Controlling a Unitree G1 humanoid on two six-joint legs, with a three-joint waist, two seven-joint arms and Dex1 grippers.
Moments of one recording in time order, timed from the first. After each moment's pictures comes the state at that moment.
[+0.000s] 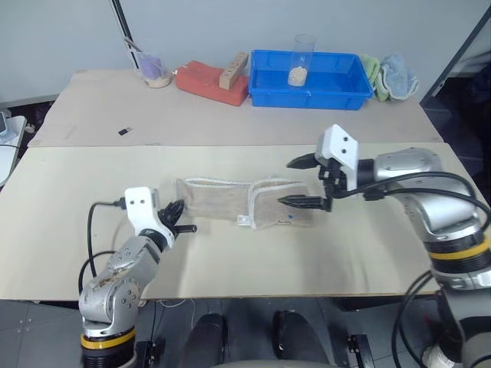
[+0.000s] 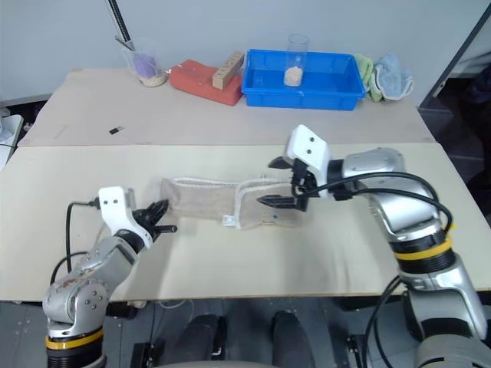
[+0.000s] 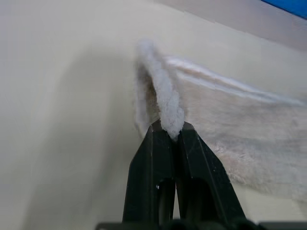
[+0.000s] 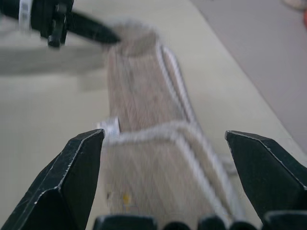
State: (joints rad) left arm -0.11 0.35 0.15 -0.50 -0.57 0.81 -0.07; right arm -0.68 -0.79 0.18 -0.18 0.34 0.61 1.09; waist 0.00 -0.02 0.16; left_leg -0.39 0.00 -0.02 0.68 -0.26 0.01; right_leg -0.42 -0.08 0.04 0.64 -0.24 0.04
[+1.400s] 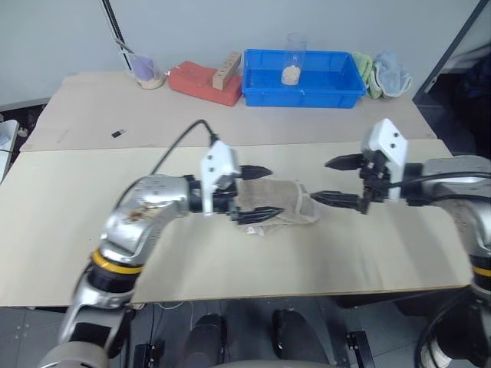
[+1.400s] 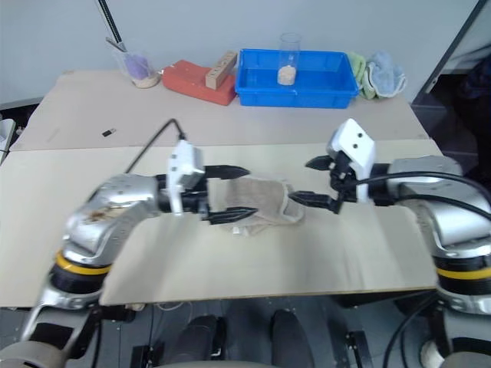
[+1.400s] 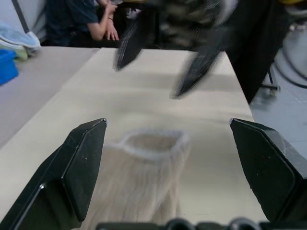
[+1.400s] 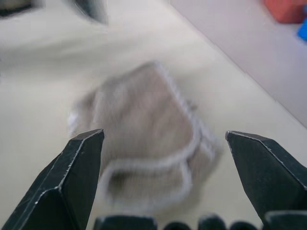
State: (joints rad) left arm -0.52 0.62 -0.12 -0.32 -0.52 0.55 -1.01; right arm -0.58 -0.80 0.03 -0.25 0.42 0.79 0.94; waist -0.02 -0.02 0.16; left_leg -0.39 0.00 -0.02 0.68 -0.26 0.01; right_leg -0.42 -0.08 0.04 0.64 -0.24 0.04
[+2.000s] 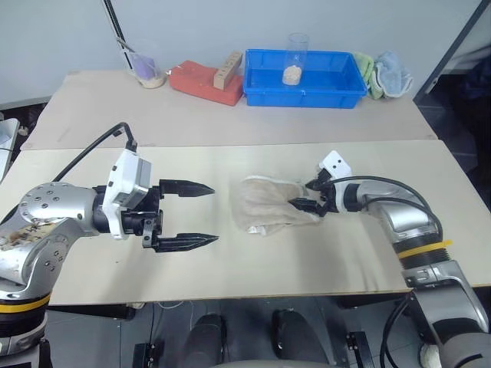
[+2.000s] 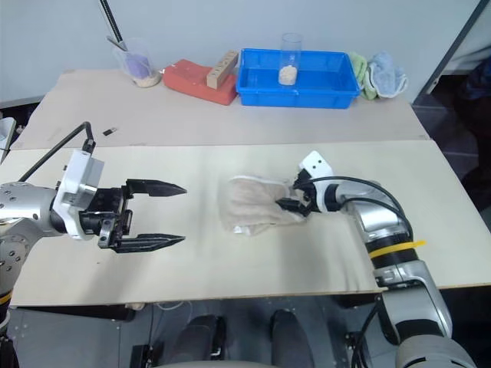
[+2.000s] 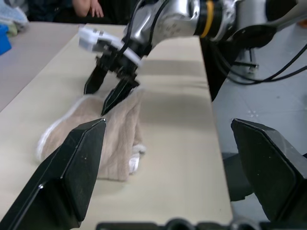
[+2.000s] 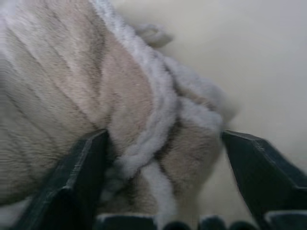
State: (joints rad) left arm -0.28 0.92 0.22 -0.50 -0.79 0.63 -1.19; right arm -0.68 -0.55 0.19 0.31 0.22 0.60 0.89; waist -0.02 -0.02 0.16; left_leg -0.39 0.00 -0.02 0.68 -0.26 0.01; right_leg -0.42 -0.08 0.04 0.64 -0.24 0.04
